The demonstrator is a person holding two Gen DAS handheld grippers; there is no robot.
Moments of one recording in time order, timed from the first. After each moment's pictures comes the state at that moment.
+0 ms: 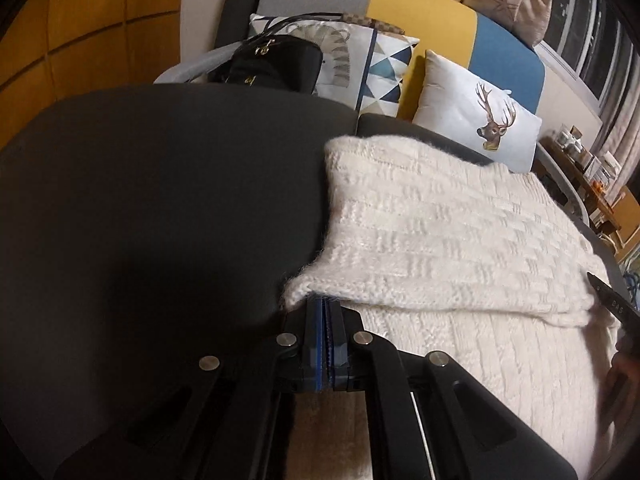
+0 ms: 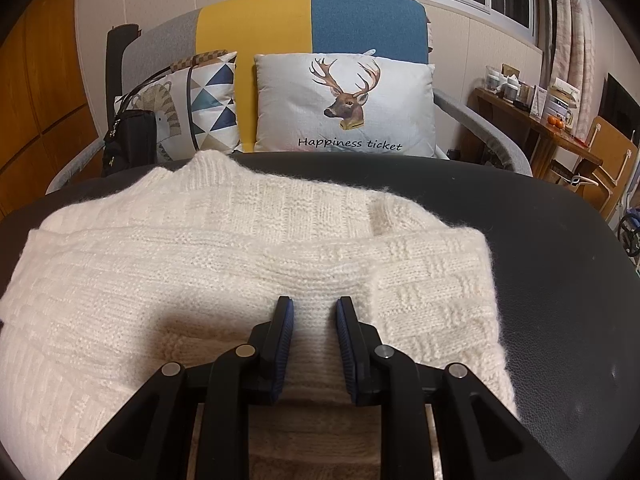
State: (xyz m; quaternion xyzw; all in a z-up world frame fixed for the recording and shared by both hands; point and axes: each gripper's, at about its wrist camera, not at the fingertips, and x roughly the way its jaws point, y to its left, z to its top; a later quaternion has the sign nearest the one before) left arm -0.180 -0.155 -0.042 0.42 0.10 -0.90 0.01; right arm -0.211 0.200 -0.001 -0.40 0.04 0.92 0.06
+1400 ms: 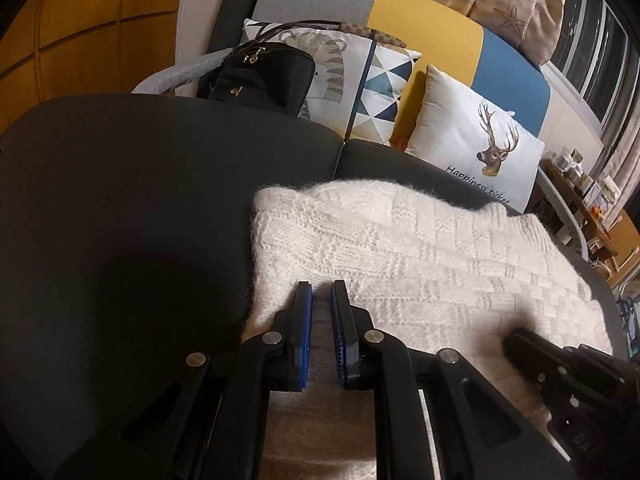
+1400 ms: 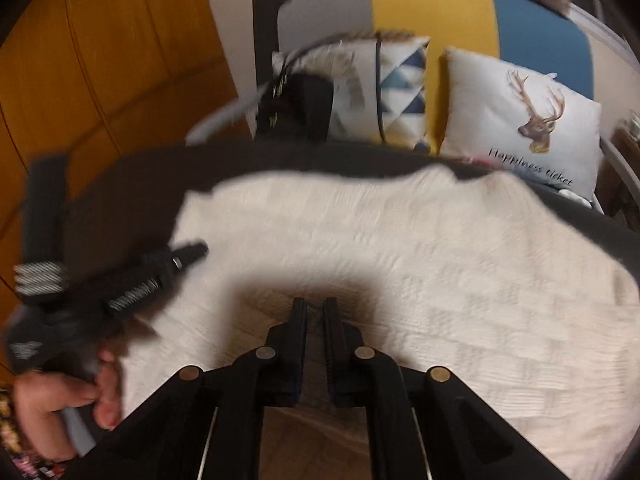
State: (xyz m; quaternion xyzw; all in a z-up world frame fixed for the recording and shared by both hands) left arm -0.239 -0.137 -0.028 0.40 0.11 -0.91 0.01; right arm -0.244 0.014 0.007 -0.42 0.01 0.89 -0.18
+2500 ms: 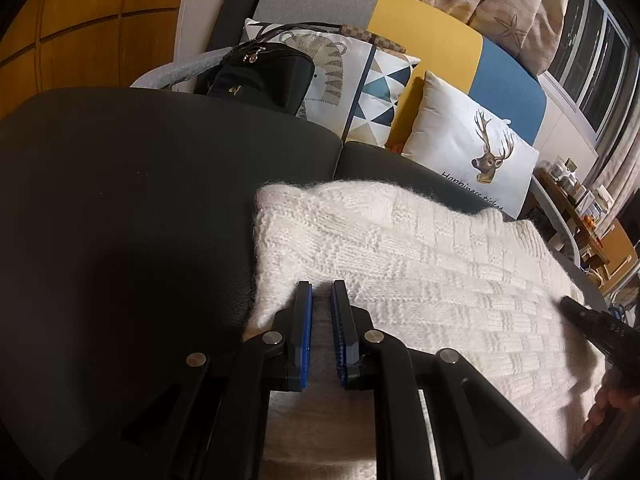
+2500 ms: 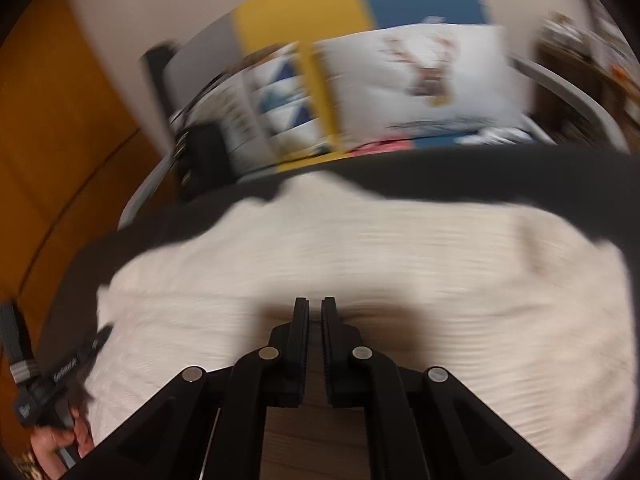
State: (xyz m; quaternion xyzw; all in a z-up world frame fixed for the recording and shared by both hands) left arm -0.239 -0.144 -0.028 0.40 0.14 -0.91 0.00; right arm -0.262 0.180 0.007 -0.40 0.18 0.90 -0.05
